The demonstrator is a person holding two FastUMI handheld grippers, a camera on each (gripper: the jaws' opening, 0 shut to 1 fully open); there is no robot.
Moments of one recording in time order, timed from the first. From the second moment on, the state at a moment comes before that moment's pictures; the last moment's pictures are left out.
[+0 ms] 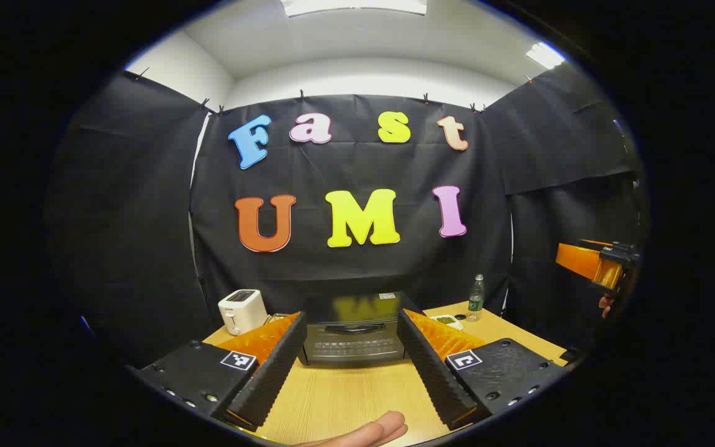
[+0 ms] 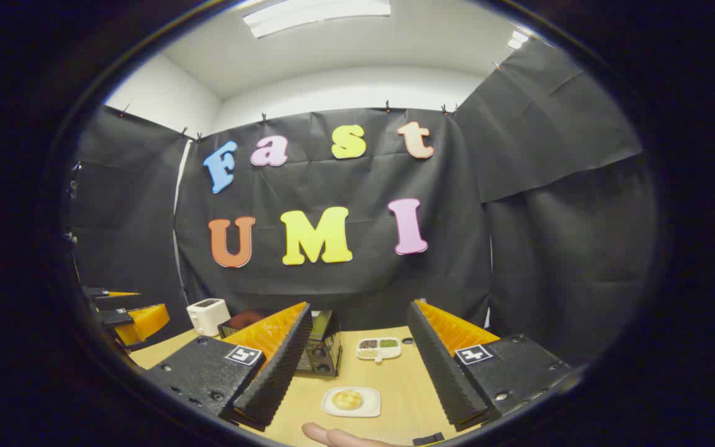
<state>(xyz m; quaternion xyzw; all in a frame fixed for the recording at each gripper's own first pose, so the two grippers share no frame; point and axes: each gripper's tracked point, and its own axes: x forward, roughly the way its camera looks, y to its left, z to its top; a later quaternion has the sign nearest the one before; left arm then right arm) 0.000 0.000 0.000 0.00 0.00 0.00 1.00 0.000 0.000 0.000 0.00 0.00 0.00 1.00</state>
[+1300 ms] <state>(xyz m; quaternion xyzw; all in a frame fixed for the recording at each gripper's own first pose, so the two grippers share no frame) 0.165 0.020 -0.066 -0.04 0.07 -0.02 1.00 -0.022 -0.026 -0.002 0.01 -0.05 0.01 1.00</state>
